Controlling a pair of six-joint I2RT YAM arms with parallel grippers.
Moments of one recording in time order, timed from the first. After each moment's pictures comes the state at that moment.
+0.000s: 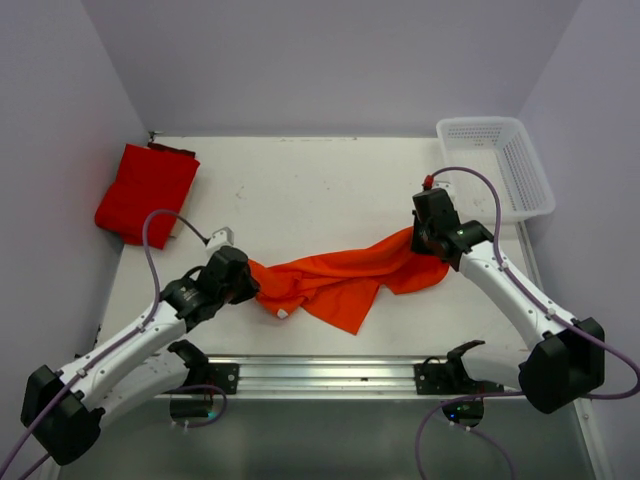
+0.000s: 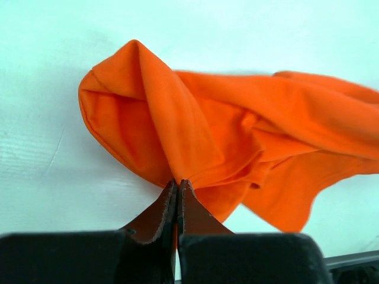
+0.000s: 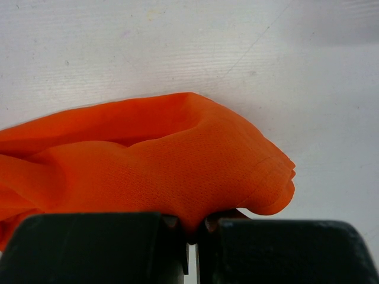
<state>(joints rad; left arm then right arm) -0.64 0.85 0.54 -0.56 -0.24 -0.94 0.40 1.21 0.98 -0.68 0.32 0.43</state>
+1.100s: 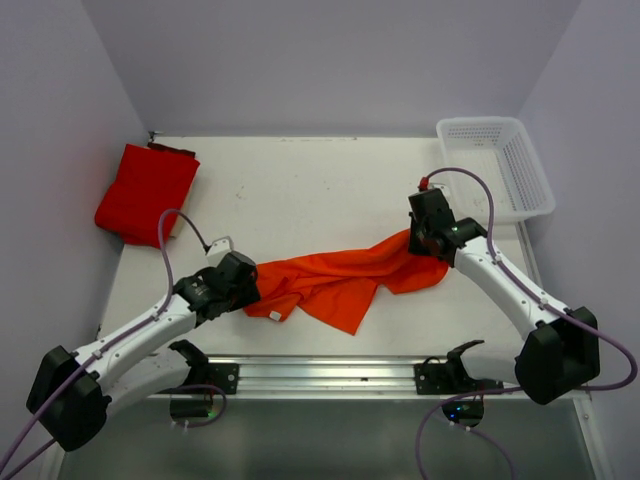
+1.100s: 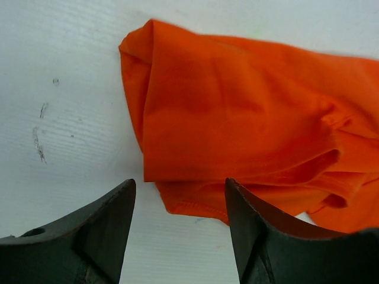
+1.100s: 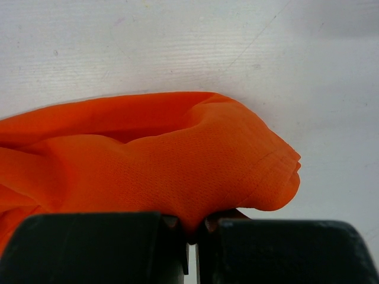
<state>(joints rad) -0.64 0.92 0.55 -0.66 -0.36 -0.91 0.40 1.26 0.98 -0.68 0.31 0.43</state>
